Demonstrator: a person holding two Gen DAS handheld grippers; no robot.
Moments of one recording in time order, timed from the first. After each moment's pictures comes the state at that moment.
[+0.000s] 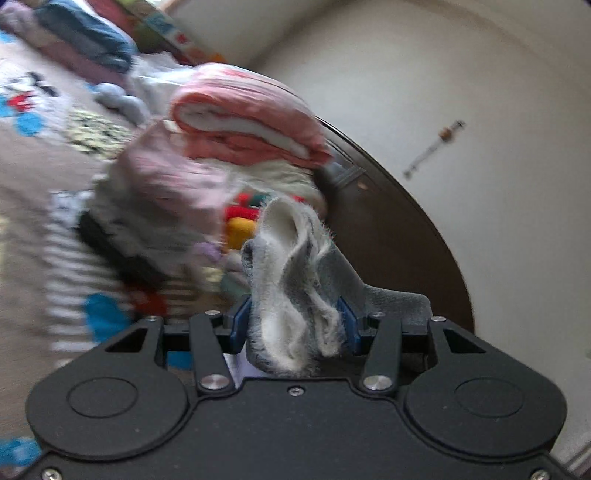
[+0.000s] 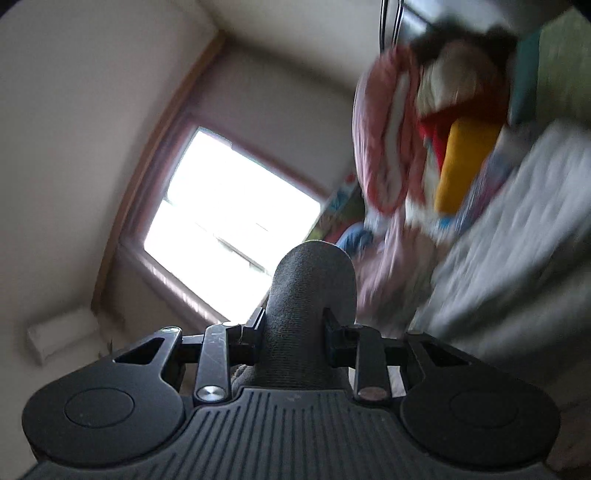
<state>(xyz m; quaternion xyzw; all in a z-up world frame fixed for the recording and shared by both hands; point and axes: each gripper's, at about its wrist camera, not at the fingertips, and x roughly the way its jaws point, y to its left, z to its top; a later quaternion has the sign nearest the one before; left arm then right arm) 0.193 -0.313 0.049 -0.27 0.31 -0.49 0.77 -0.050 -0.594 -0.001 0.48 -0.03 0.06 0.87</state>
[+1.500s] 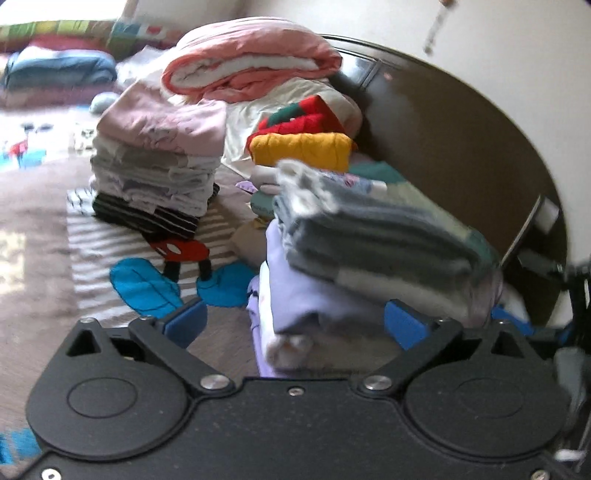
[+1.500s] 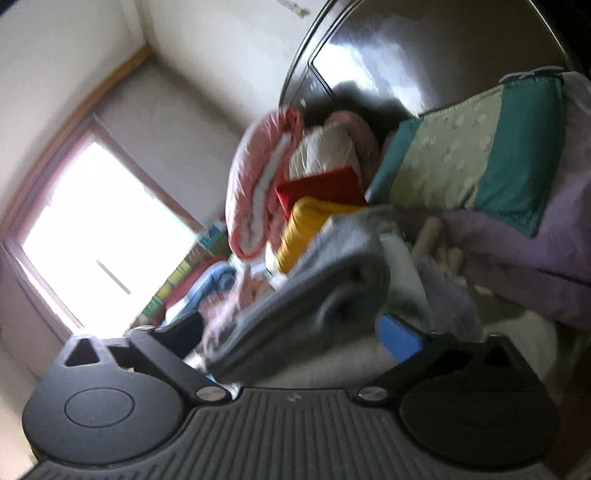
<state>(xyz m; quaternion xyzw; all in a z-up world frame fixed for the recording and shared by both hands) 0.113 -0.379 -0.006 -0.02 0.31 -0.42 0.85 -0.108 -0.652 -0.030 0.42 0.05 -0.16 0.89</state>
